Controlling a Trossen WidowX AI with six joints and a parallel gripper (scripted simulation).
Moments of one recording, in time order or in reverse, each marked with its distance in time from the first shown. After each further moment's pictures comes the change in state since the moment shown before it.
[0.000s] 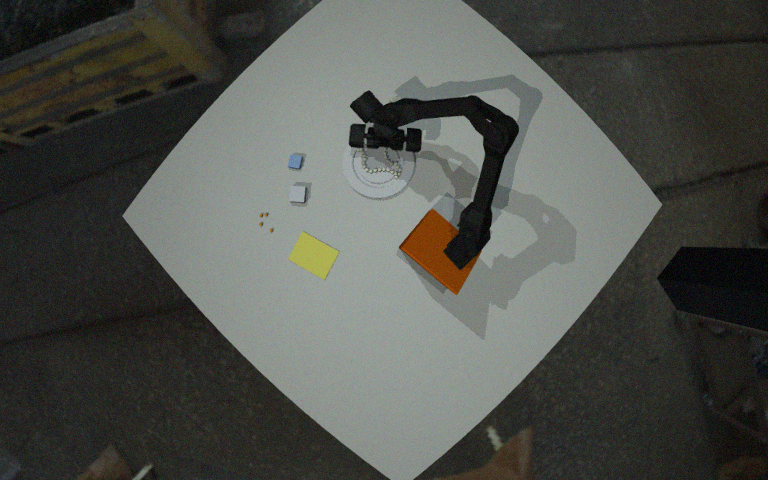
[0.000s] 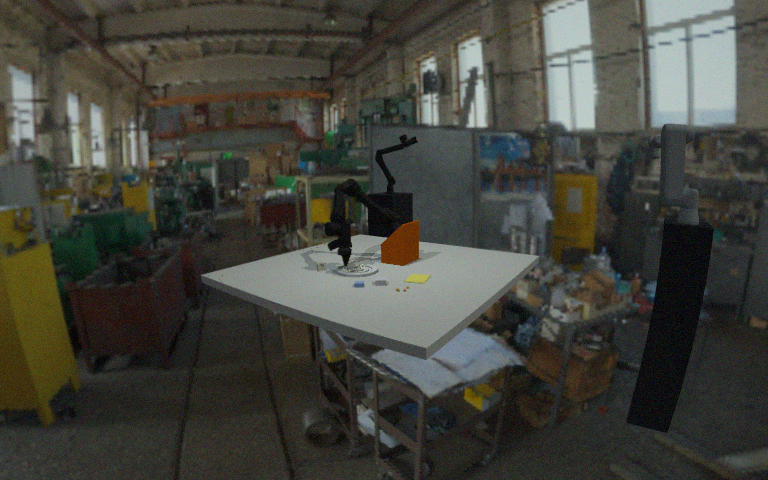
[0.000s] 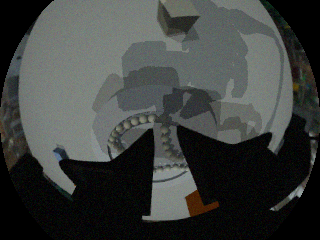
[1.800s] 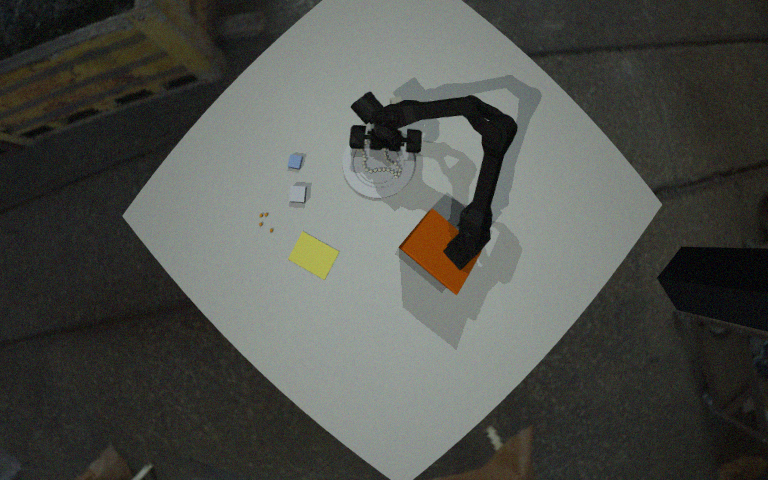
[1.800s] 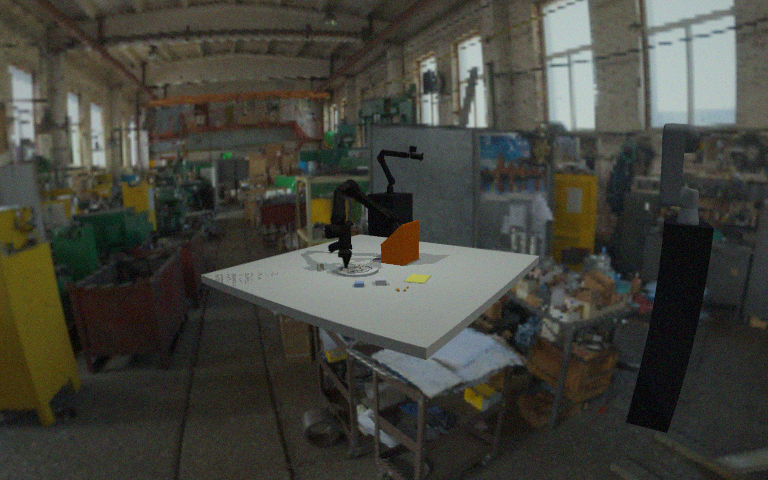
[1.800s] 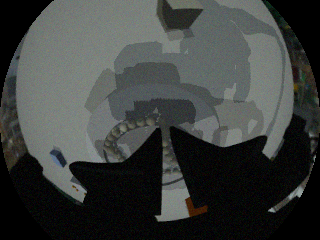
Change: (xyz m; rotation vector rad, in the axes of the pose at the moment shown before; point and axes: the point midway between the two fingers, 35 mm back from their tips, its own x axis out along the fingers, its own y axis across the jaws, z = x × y) arm 0.010 -0.001 -0.001 -0.003 0.002 -0.005
